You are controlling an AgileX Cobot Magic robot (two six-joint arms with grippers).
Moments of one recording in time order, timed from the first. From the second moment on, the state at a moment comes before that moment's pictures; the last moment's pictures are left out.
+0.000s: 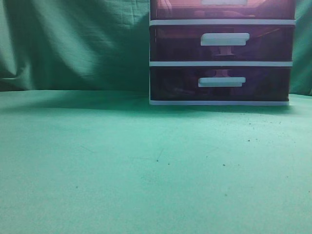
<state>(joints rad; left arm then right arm) -0.12 0.84 -0.93 1.81 -0.94 -2.09 0.13 1.37 -1.34 -1.77 -0.78 1.33</state>
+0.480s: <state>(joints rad) -0.12 0.44 -0.63 1.81 -0.87 -2.10 0.13 0.81 -0.91 -1.77 -0.85 1.64</state>
